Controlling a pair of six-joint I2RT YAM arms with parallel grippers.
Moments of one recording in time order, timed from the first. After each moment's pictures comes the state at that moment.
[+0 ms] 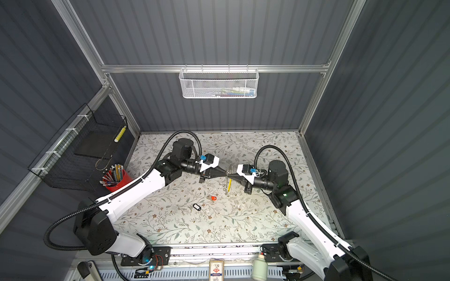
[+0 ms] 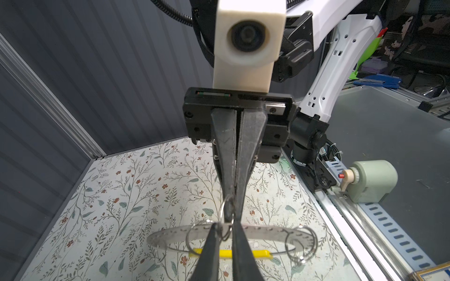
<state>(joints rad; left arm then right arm) -0.67 1.49 1.22 -0.20 1.03 0.61 0.39 0.97 0.65 0.16 -0.91 -0.36</state>
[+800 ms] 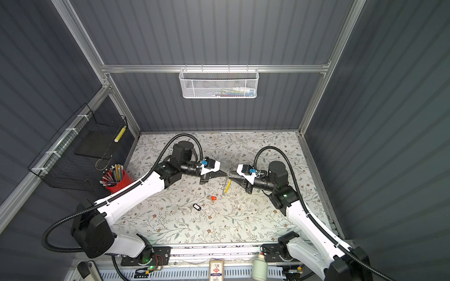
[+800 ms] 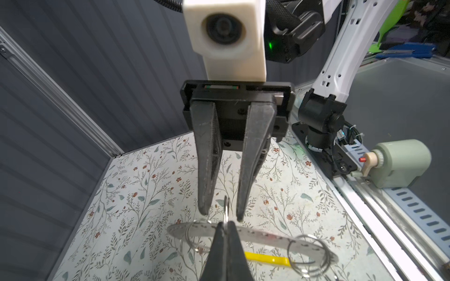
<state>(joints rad) -0.68 1.45 1.17 -0.19 0.91 0.72 0.39 0.96 0.62 0.14 -0.81 -0.39</state>
